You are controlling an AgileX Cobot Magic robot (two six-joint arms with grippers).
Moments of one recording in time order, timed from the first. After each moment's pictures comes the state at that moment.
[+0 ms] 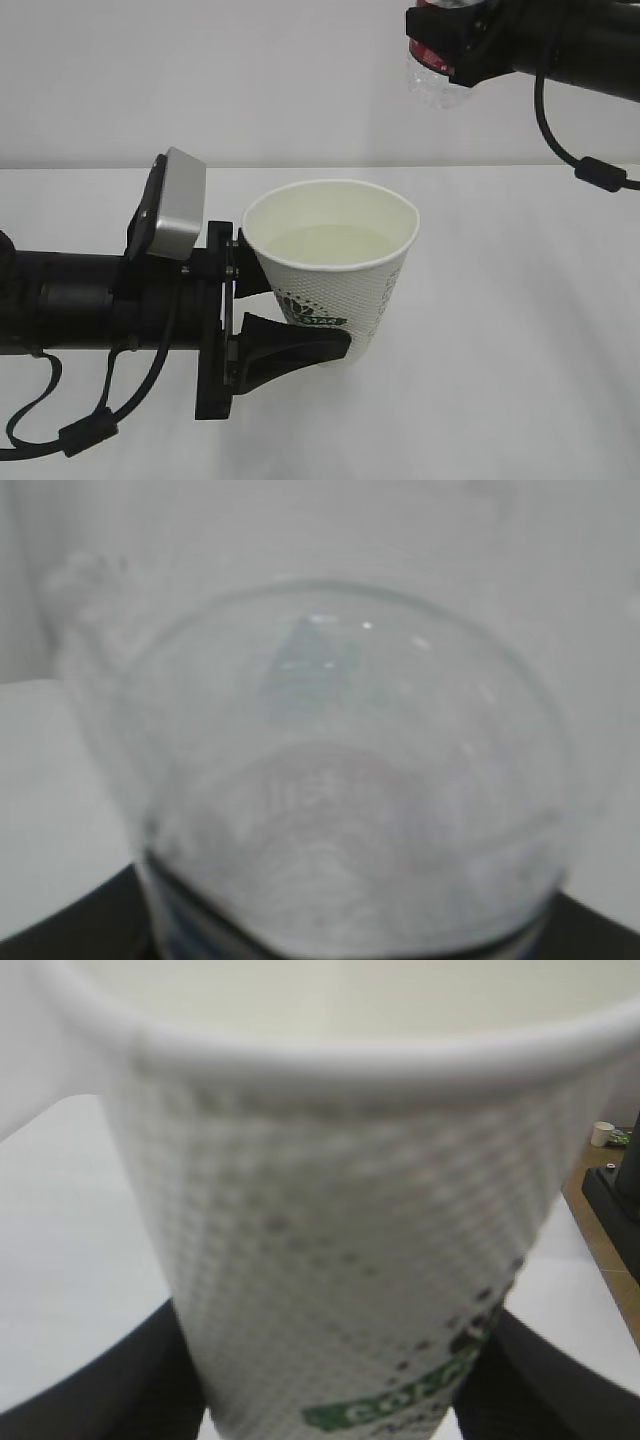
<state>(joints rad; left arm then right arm) -0.49 1.74 -0.64 1.11 -1.08 -0.51 0.12 1.70 -1.09 -0.98 -0.75 0.59</state>
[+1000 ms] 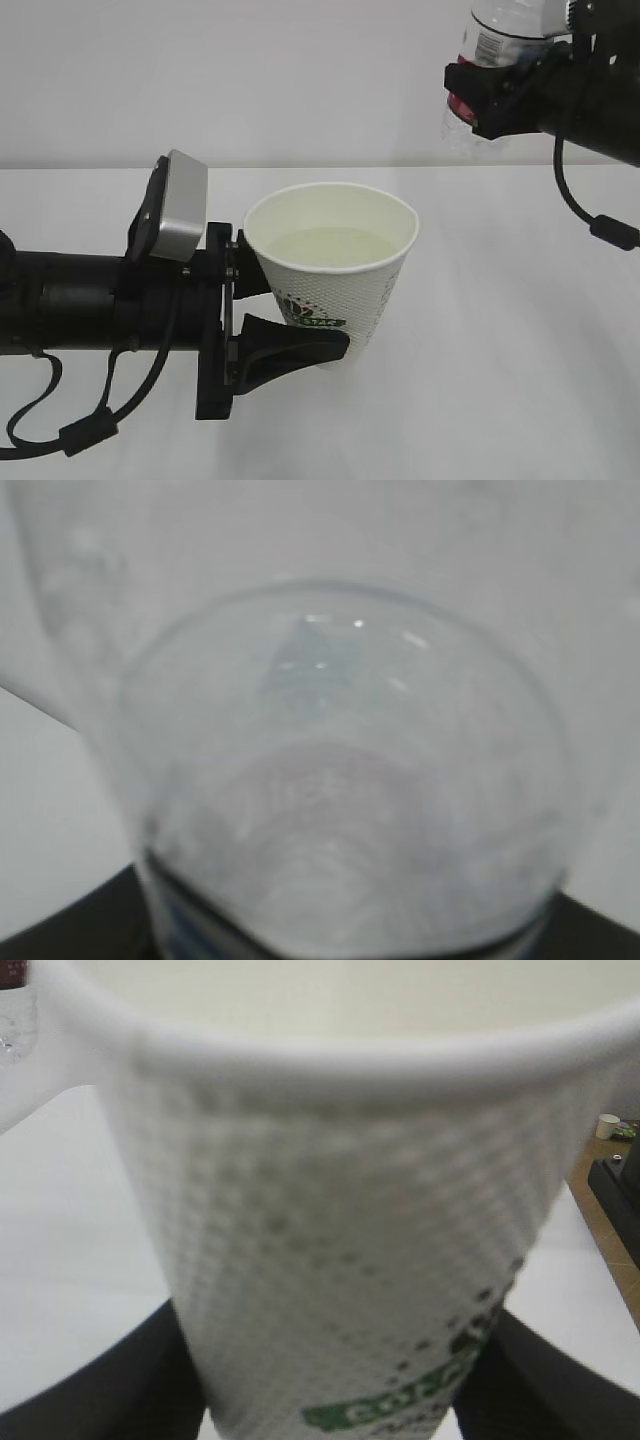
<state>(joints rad) -0.49 1.74 -0.64 1.11 -1.06 -0.51 0.08 1.70 -0.89 -0.70 -0.76 0.38</state>
